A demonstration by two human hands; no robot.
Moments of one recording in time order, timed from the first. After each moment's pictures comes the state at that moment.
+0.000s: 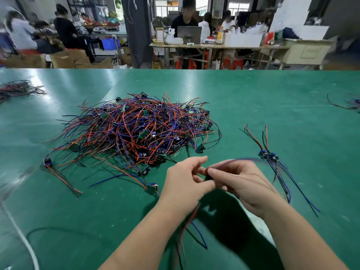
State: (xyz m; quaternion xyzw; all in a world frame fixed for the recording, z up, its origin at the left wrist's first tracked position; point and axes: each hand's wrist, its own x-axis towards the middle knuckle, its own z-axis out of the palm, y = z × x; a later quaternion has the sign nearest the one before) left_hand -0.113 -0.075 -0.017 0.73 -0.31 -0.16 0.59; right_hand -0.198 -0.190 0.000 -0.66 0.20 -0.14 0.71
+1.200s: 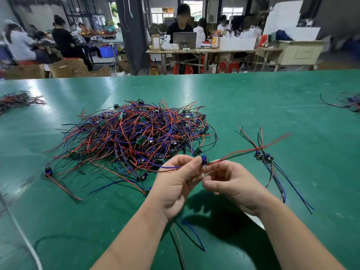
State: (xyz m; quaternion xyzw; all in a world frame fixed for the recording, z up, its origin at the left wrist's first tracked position) left_hand -0.112 -0.073 0.001 0.39 -0.14 -0.38 0.83; right_hand -0.197 -0.201 -0.013 -0.65 0.14 -0.10 0.74
